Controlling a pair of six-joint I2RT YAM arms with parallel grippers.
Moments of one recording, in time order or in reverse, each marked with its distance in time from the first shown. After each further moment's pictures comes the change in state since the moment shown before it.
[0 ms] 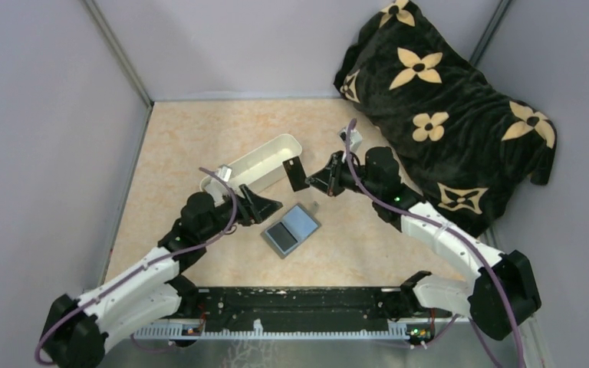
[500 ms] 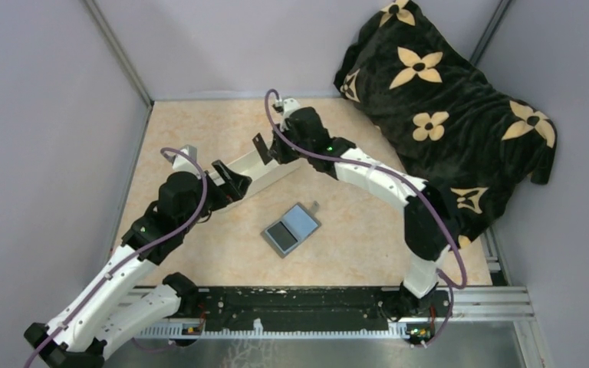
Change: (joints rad) left arm 0.020 -0.132 0.433 -0.745 -0.459 0.095; right arm 0.170 0.578 0.660 -0.311 0.349 -0.188
